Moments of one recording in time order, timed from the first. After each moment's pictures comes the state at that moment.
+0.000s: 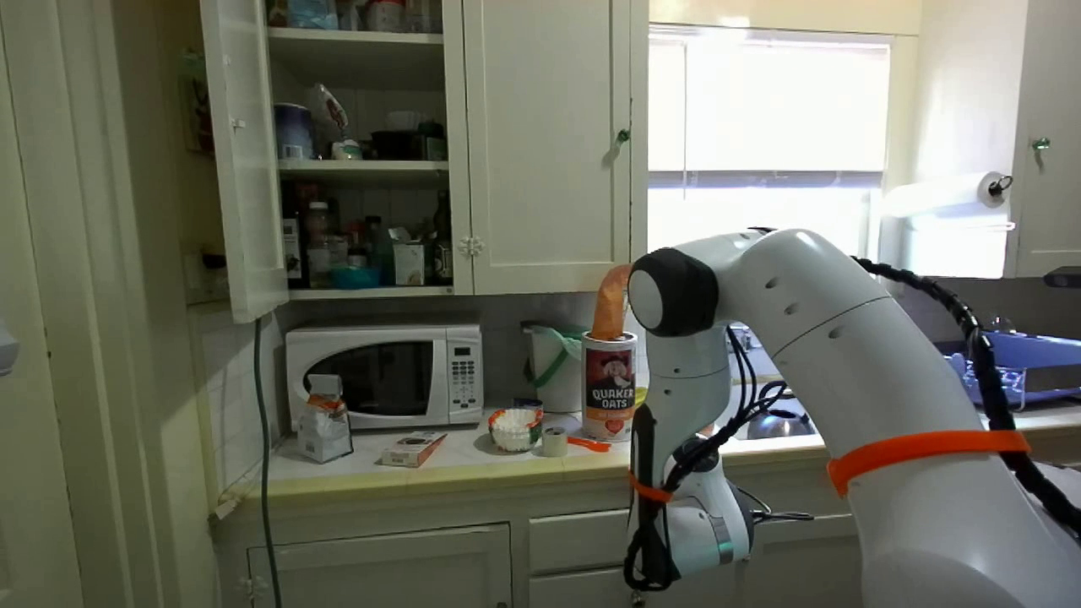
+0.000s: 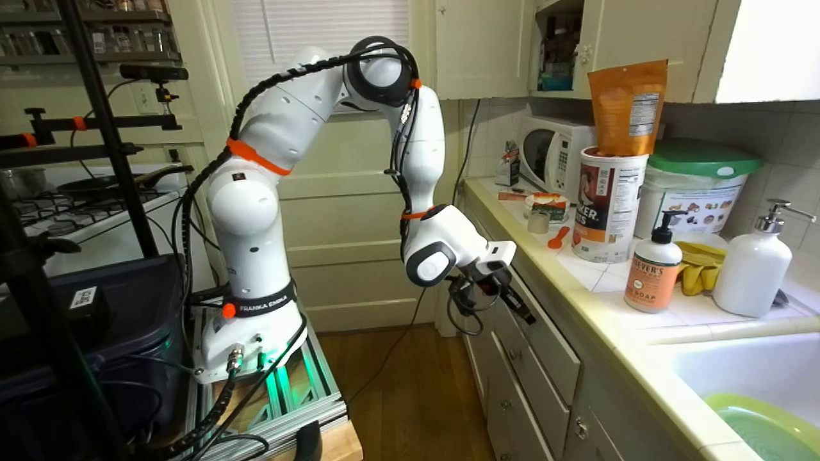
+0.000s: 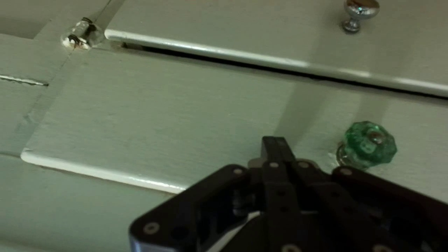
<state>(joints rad) 0.00 0.68 -0.28 -2.47 0.19 3.80 -0.04</state>
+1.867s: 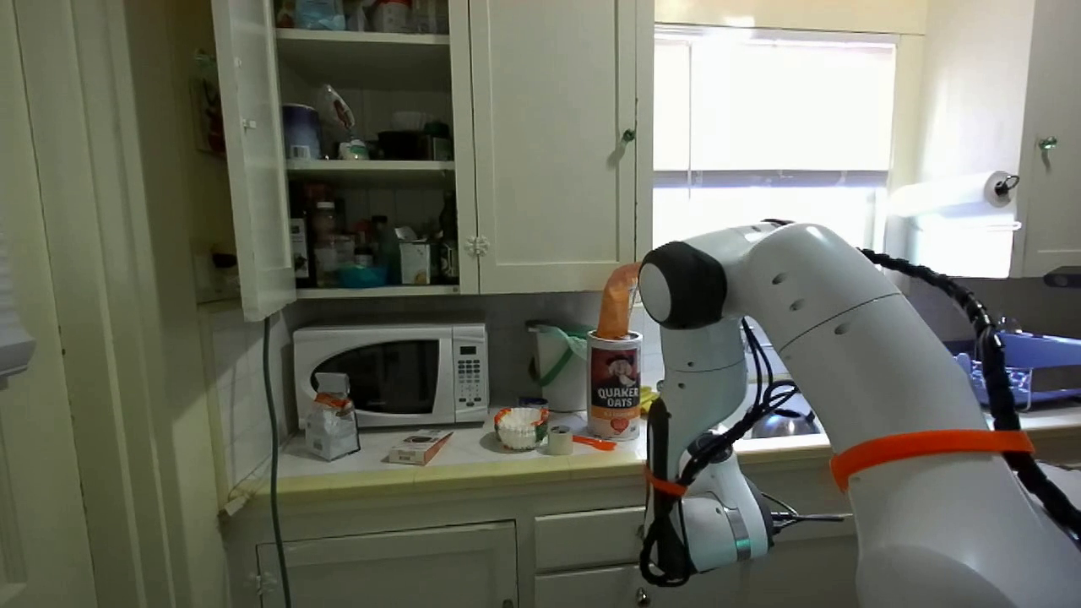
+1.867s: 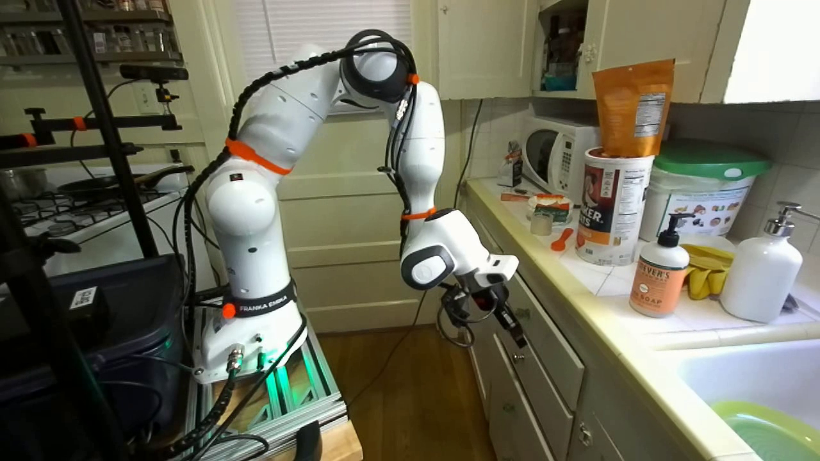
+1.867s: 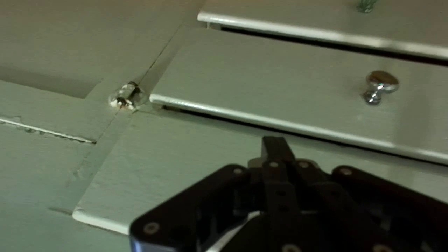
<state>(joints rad) -0.04 0.65 -0.31 -2.52 0.19 3.66 -0.12</state>
